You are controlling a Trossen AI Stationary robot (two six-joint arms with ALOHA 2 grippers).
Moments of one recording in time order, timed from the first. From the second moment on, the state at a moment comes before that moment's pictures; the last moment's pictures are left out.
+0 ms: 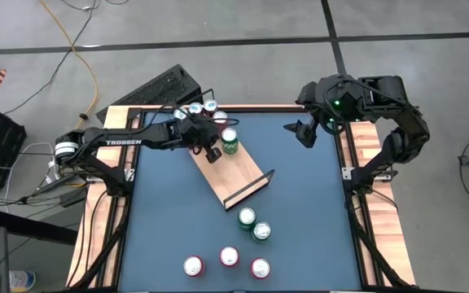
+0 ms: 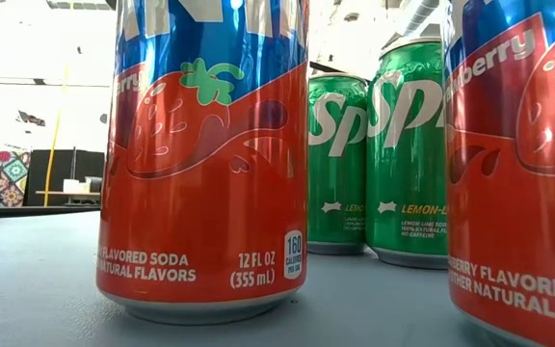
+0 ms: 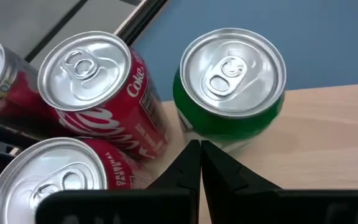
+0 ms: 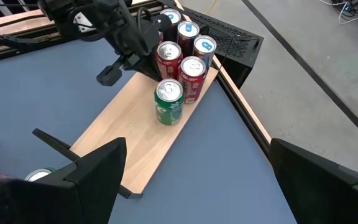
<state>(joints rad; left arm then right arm) 0.32 1.46 1.03 -0.24 -0.23 -0.08 -0.07 1.57 2.35 -1.56 0.34 0.23</state>
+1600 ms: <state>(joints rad) 0.30 1.59 1.32 -0.29 -0.07 0.24 -0.08 1.57 2.32 -1.56 0.34 0.18</state>
